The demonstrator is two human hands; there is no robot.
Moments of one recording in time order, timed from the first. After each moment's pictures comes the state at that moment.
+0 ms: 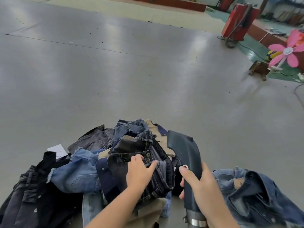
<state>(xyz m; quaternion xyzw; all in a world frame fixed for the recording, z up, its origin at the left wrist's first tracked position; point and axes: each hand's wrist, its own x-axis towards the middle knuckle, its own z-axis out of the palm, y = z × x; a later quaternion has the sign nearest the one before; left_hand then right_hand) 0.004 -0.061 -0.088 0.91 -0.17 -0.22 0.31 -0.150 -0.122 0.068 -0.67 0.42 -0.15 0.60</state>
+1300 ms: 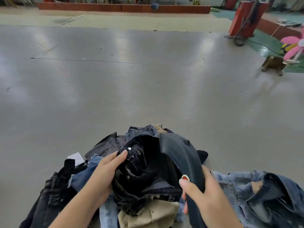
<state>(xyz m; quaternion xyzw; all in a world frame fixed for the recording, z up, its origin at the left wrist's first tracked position) 0.034 0.043 0.057 0.60 -0.05 -0.40 0.69 -0.165 -0.102 0.092 -0.68 0.33 -0.12 0.65</state>
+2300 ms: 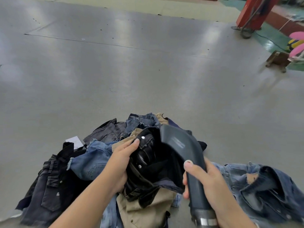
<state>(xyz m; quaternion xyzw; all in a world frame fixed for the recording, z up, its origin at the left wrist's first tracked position) 0.018 0.025 0.045 0.54 0.01 -0.42 0.73 -0.152 -0.101 0.086 -0.60 0.32 -0.10 0.72</state>
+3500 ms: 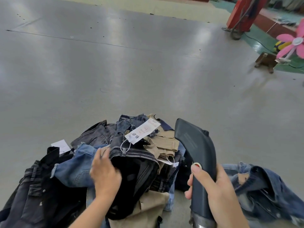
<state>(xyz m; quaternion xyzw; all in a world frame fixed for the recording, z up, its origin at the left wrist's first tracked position) 0.037 0.026 -0.103 0.95 -0.15 0.01 0.28 -0.163 -0.112 0.084 -0.59 0.39 -0.20 0.68</state>
